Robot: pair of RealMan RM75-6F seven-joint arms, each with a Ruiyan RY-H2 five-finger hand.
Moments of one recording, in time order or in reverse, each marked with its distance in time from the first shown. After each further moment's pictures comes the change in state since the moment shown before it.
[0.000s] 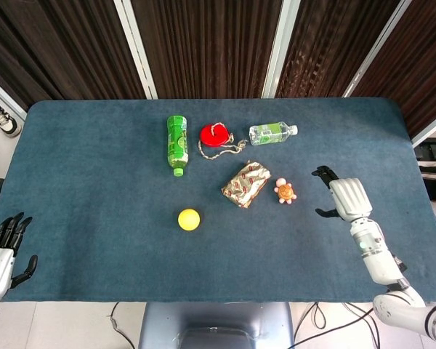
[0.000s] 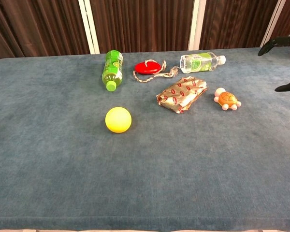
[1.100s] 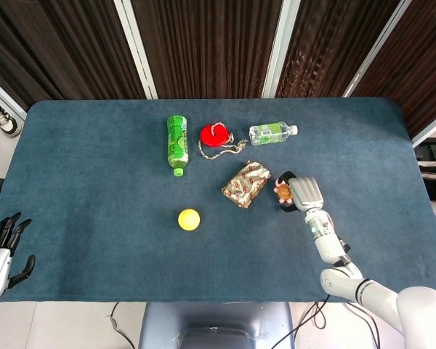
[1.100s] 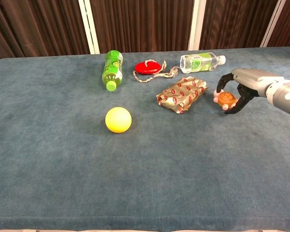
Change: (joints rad) left arm -0.001 0.009 -0.002 0.002 -0.010 -0.011 -0.029; right arm 0.205 -0.406 0.003 0.471 0.131 -0.176 0.010
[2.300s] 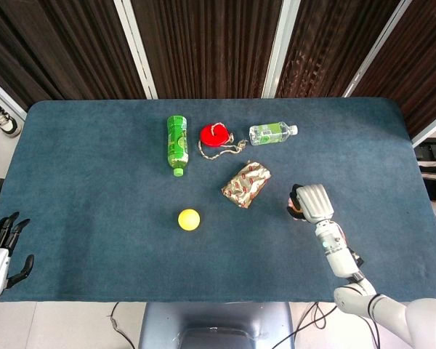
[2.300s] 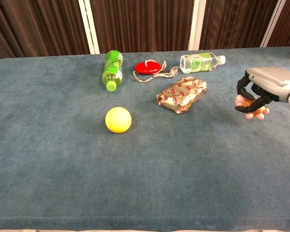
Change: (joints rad) left arm 0.003 0.001 -0.002 -0.002 0.000 0.006 -0.001; right arm -0.111 0.040 -0.096 -0.037 -0.170 0.237 0.092
